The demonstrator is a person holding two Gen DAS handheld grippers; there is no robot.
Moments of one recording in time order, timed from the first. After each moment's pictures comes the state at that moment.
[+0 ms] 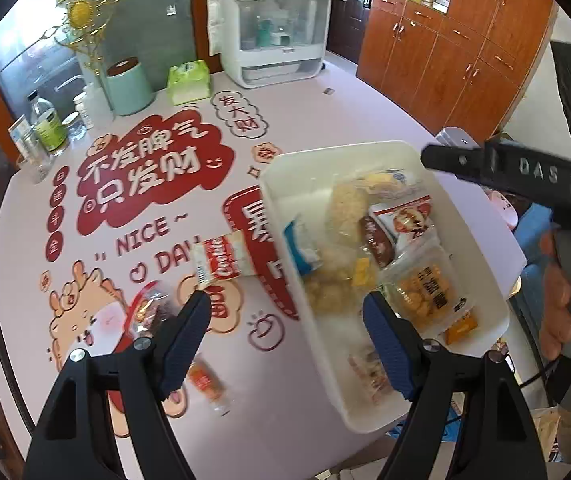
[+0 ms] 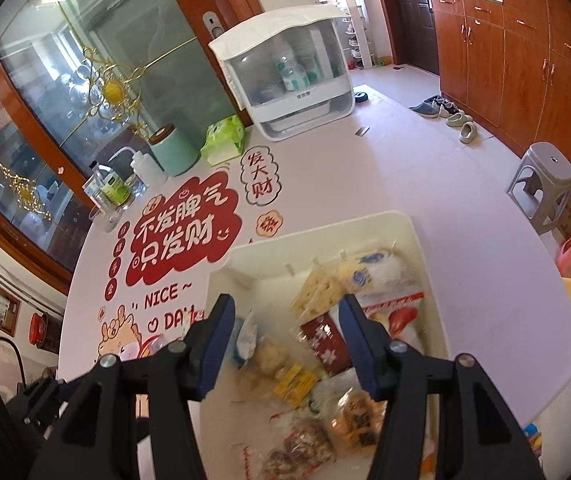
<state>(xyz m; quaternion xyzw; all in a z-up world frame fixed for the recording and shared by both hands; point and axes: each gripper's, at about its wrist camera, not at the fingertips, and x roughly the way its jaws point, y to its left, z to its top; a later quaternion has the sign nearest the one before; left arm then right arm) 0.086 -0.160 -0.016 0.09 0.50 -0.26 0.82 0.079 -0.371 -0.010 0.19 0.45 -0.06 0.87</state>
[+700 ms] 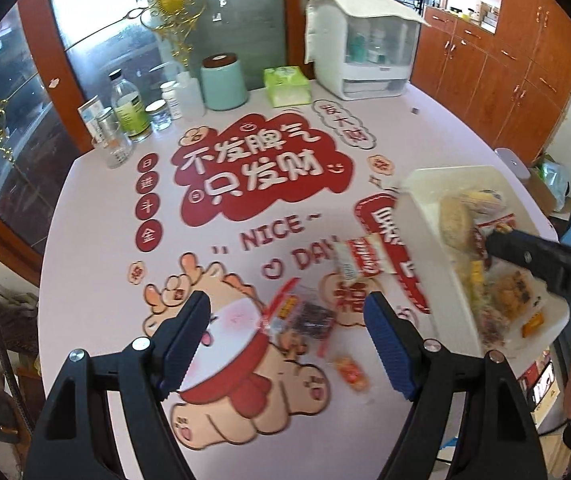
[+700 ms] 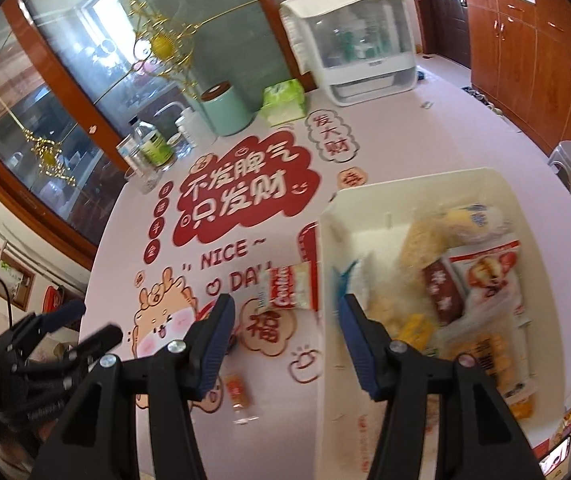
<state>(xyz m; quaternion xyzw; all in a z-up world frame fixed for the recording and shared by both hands) 0.140 -0.012 -0.014 0.10 0.49 -0.18 0.85 0.088 -0.242 -0.024 0.18 0.47 -0.01 0.86</state>
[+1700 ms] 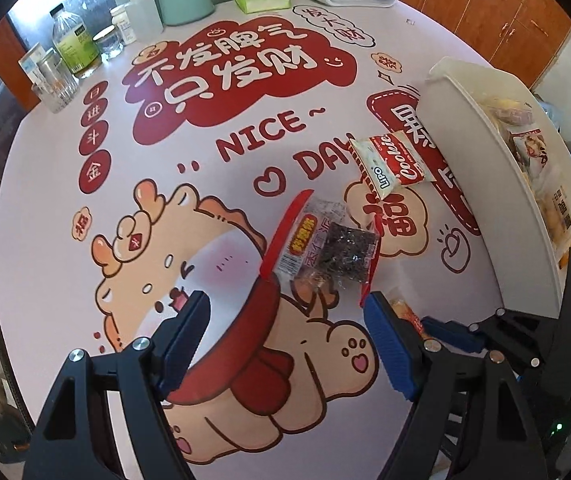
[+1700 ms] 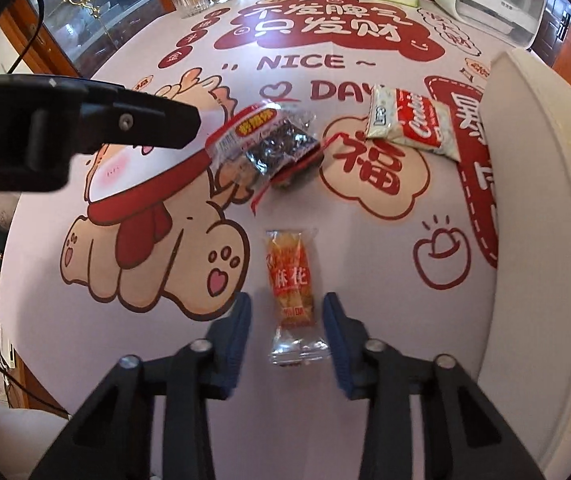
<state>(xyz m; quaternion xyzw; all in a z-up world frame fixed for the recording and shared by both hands) 0.164 -0.010 -0.137 0.13 0.58 -0.22 0.77 0.071 -0.104 -0.179 0.02 0.59 0.06 0.80</state>
